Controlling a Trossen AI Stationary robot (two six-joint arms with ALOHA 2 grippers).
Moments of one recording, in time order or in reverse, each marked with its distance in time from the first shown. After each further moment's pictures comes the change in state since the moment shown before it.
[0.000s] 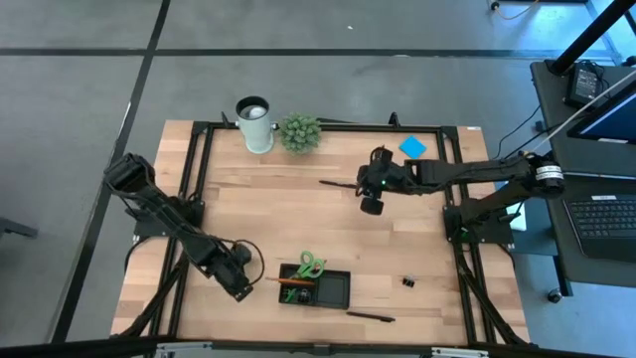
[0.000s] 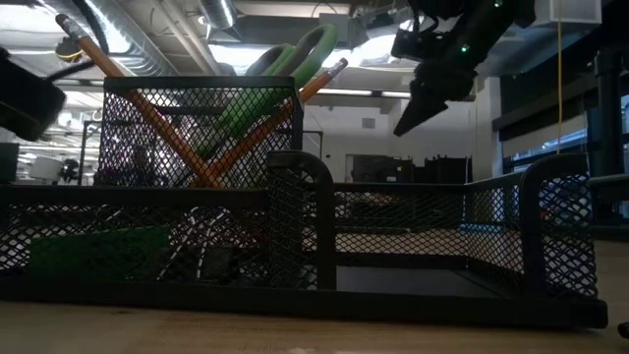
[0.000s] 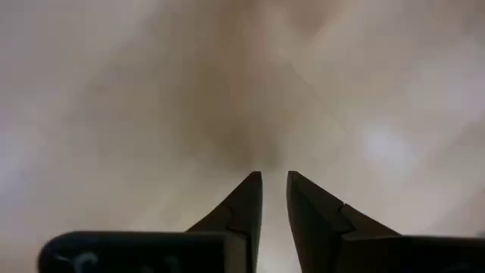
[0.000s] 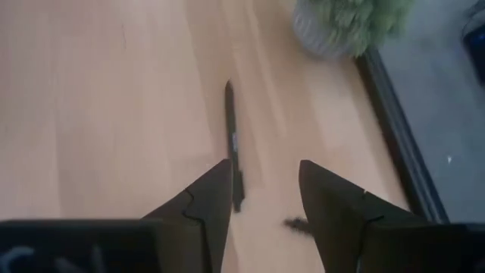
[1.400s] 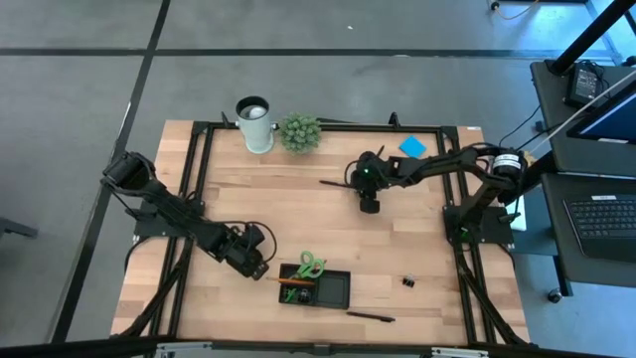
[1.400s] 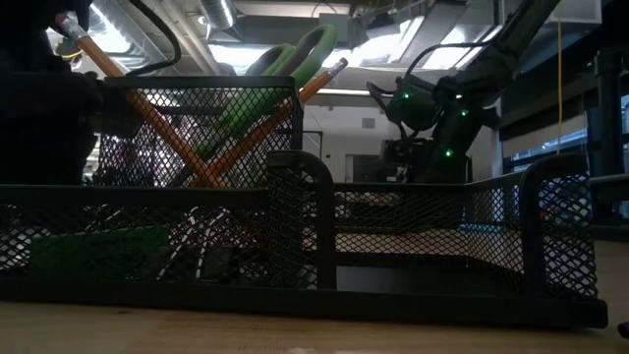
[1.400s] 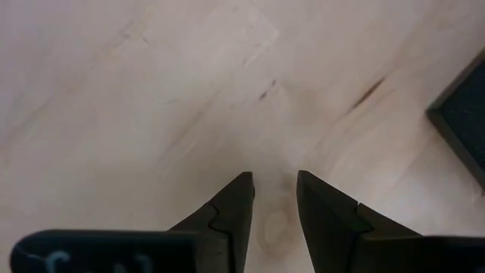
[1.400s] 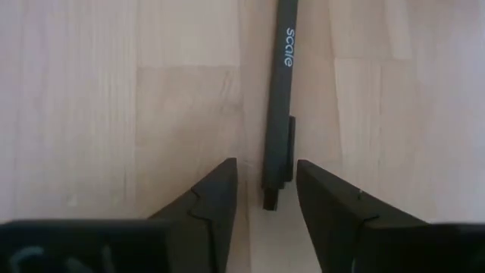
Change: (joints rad) left arm 0.170 0.002 -0.103 0.155 -0.333 0.242; right arm -0.270 0.355 -0.187 0.335 -0.353 -0.249
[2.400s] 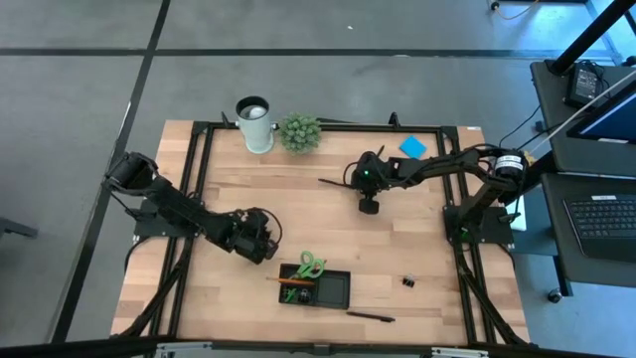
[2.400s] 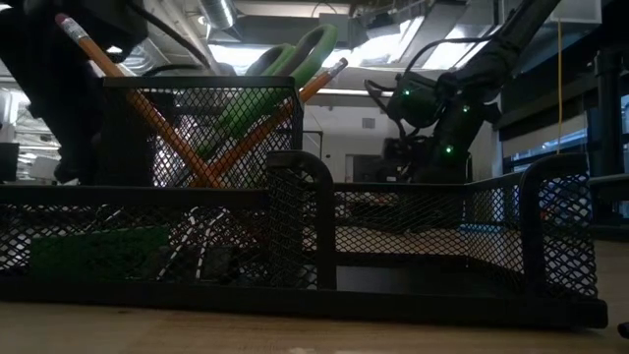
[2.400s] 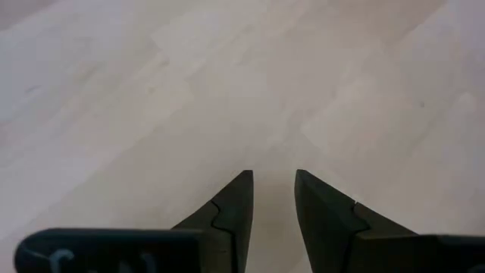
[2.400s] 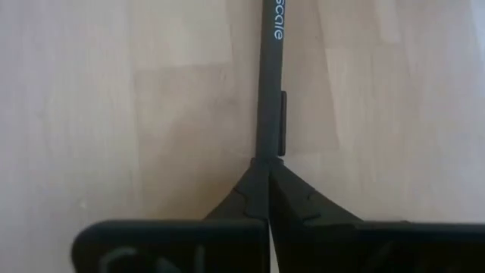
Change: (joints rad) left arm 0.116 0.002 -0.003 0.029 -0.260 0.061; right arm 0.038 -0.002 -0.003 -0.036 0.019 0.103
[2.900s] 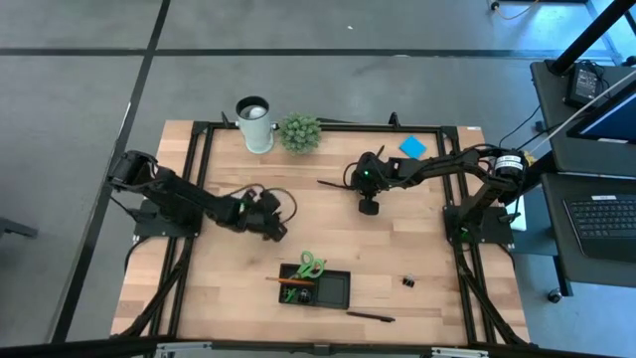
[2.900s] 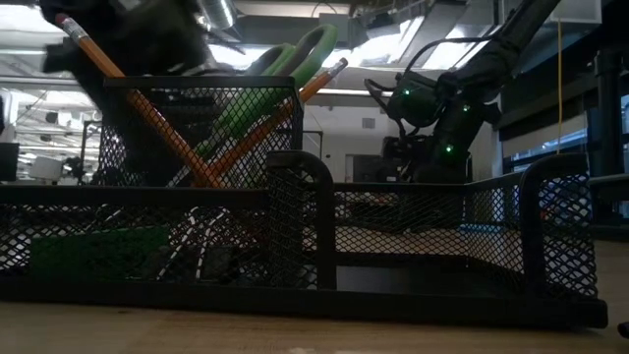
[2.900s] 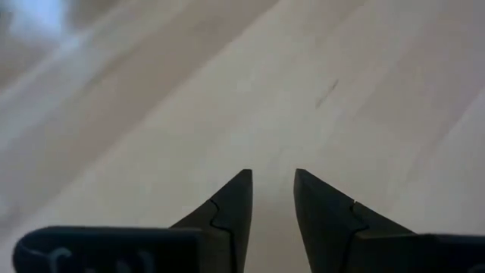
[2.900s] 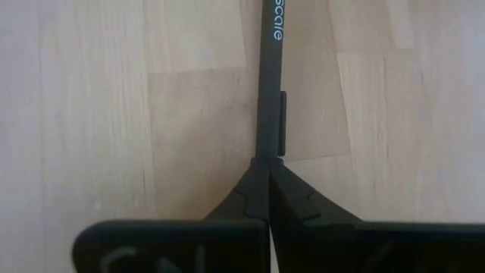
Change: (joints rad) left arm 0.244 -0.002 0.002 0.156 -0.033 0.457; right arm 0.001 0.000 0.000 0.004 -0.024 -0.005
